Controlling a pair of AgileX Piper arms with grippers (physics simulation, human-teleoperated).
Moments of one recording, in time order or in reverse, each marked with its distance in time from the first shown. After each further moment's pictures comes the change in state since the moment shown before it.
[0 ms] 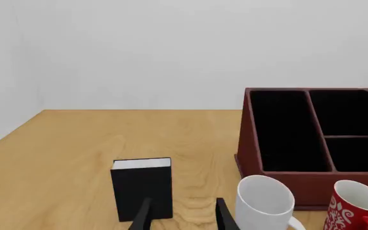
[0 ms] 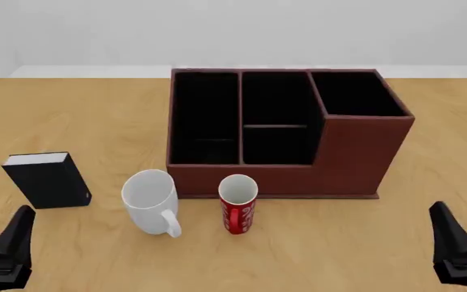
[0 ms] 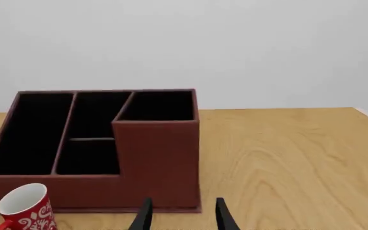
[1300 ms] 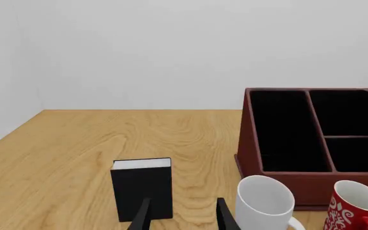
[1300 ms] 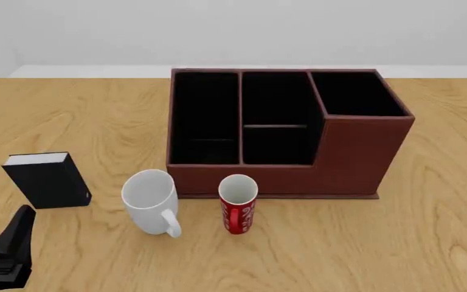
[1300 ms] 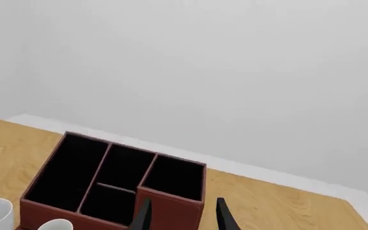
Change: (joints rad) left arm 0.000 0.005 -0.003 -0.001 0.000; right arm 0.162 0.109 -0.624 0.388 -0.208
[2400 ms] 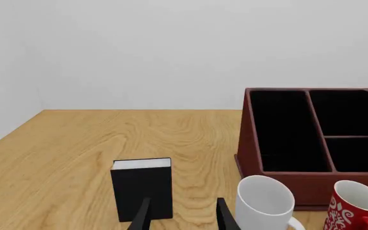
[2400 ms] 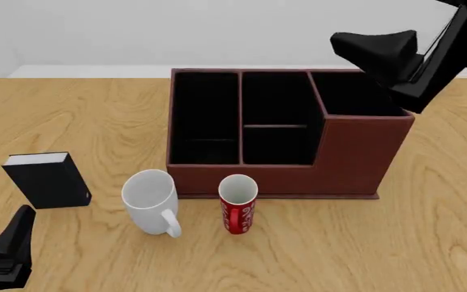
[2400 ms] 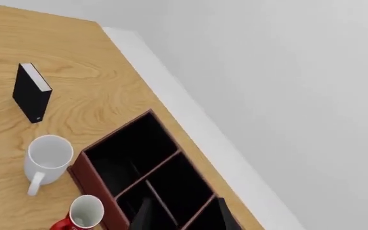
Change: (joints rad) left arm 0.000 0.000 0.000 0.000 0.000; right arm 0.465 0.751 -0.565 0.169 -0.410
